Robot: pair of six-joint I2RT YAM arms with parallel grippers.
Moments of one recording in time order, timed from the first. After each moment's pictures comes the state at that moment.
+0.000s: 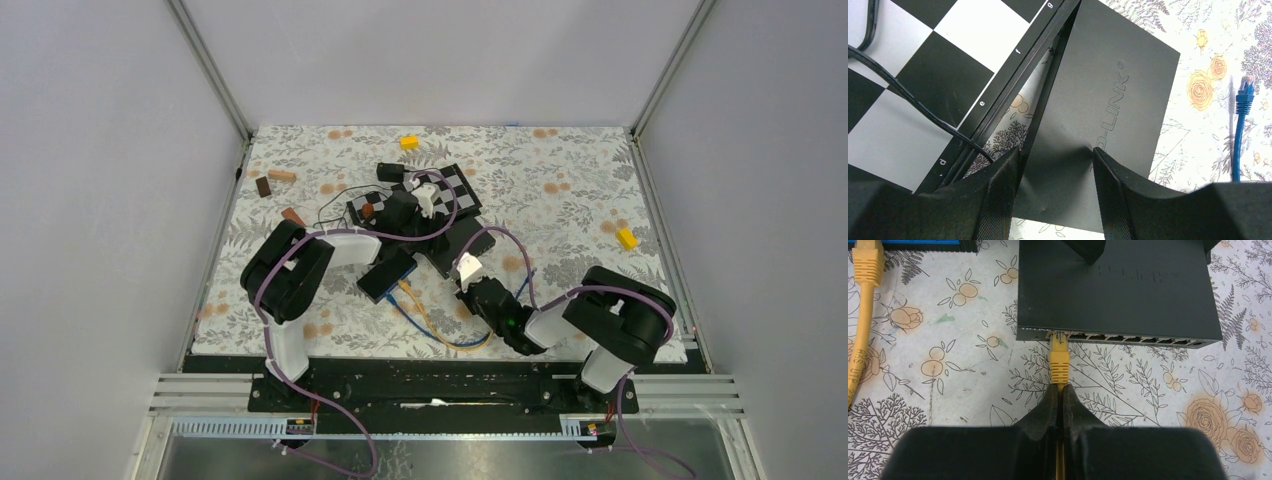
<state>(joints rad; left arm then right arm) -0.61 1.89 1.01 0.22 0.26 -0.32 0.96 1.66 0.33 0.87 0.40 -0.06</state>
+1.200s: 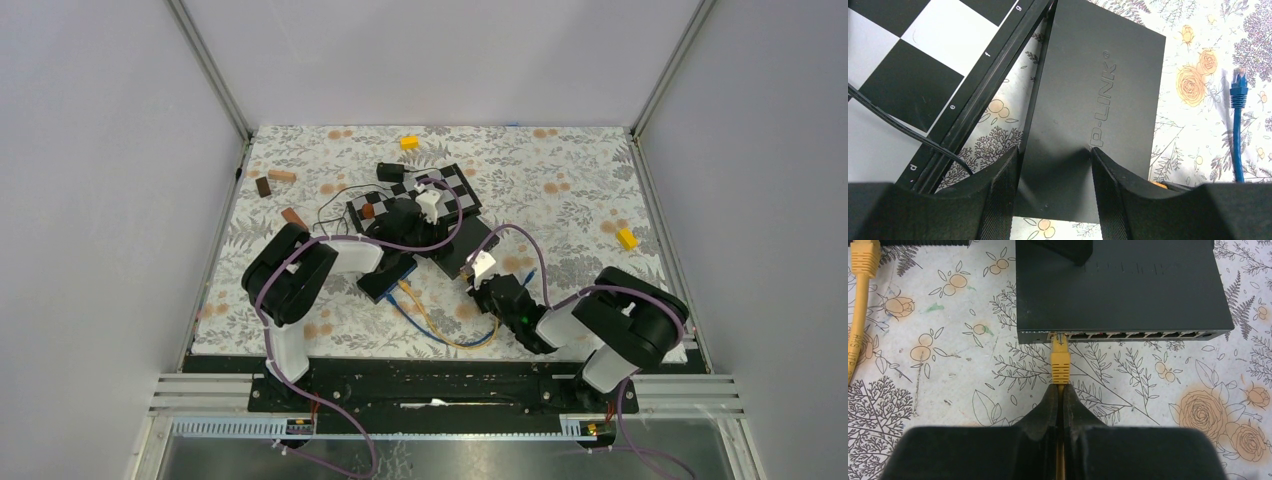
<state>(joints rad) -0.65 1.89 0.95 0.34 0.25 -0.29 0.85 1.60 0.26 0.90 0.25 -0.04</state>
